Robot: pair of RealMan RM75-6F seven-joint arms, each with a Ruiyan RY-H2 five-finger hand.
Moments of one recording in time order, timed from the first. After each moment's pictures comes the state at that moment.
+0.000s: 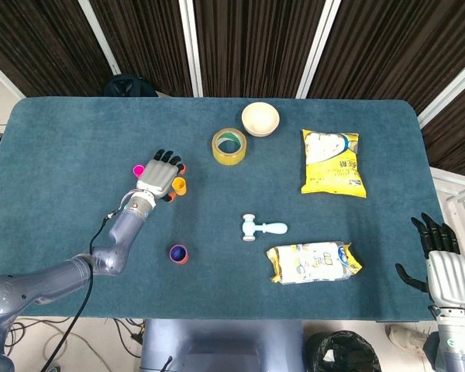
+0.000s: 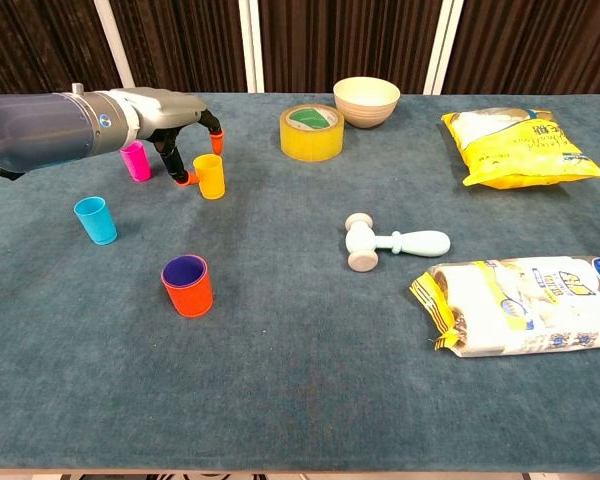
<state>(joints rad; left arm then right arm) -1.07 -1.68 -0.19 -1.01 0.73 0.67 0.52 0.08 -1.20 0.11 -1.59 -1.43 1.49 0.03</state>
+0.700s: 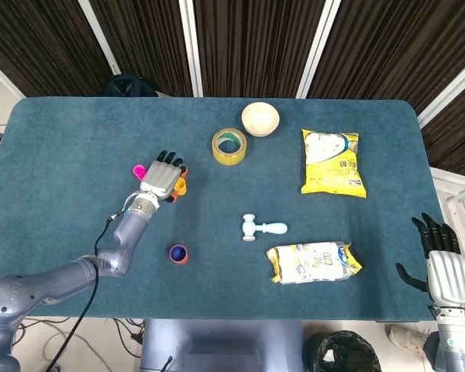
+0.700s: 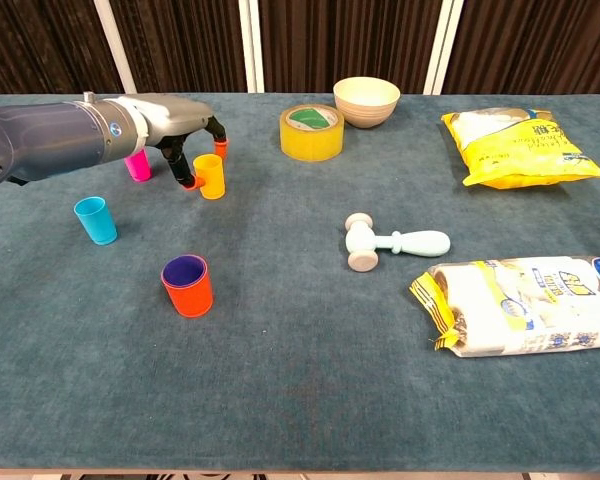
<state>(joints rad) -1.08 -1.72 -0.18 -0.98 0.73 0.67 0.53 0.08 -1.20 0.12 -1.58 -1.42 1.48 0.03</state>
